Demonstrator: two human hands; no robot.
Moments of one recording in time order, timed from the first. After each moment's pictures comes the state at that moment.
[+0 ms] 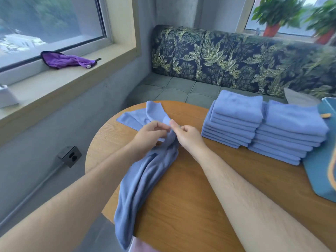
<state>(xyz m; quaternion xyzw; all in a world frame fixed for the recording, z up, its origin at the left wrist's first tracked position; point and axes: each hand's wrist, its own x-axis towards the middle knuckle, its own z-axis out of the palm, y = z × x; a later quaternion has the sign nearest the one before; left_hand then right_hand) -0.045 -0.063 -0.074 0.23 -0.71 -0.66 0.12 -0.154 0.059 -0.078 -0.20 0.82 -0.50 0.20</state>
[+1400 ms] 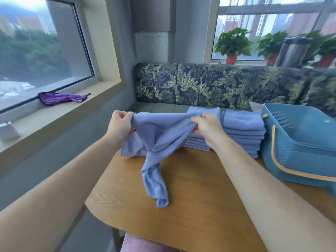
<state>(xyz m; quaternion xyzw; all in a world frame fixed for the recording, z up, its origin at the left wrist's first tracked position) -0.035 -0.052 0.021 0.30 -0.68 -0.59 0.32 -0.171 0.187 0.022 -0.14 0.73 -0.66 0.12</state>
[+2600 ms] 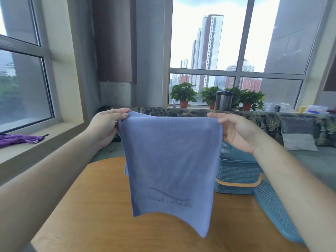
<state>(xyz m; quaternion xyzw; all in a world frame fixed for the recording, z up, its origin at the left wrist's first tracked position) -0.003 0.064 0.162 0.04 -0.63 -0.72 0.28 -0.092 0.433 0.178 -0.23 0.63 -0.73 0.13</state>
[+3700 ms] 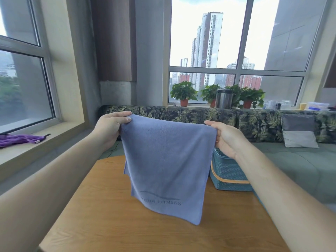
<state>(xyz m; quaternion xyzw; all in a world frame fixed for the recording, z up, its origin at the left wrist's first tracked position) -0.003 0.071 0.151 0.08 -0.65 -0.71 0.28 -0.099 0.402 0.142 -0.09 0.64 -0.76 0.05</state>
